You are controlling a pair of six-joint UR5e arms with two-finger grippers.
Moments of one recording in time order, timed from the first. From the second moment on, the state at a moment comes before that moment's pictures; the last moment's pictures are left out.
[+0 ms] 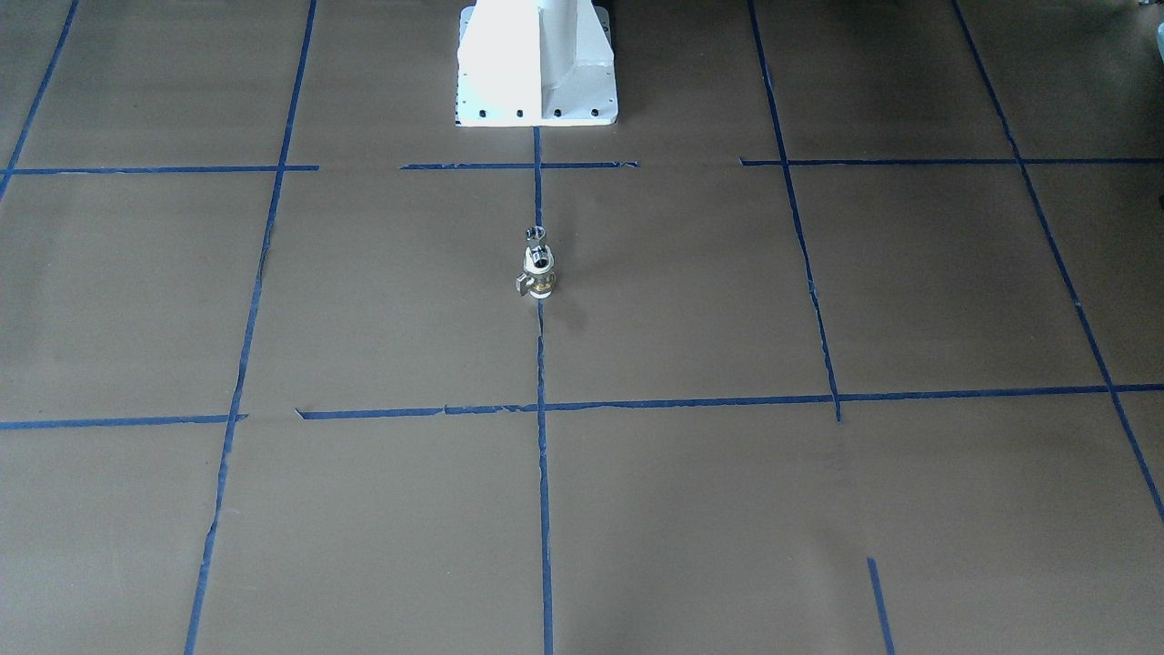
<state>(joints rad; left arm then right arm) -1.50 -1.45 -1.71 -1.57 -2.32 0.02 1.58 -1.72 1.67 -1.68 2.38 -0.31</state>
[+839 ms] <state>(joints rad) -1.48 -1.45 -1.71 -1.57 -2.32 0.02 1.58 -1.72 1.67 -1.68 2.38 -0.31</state>
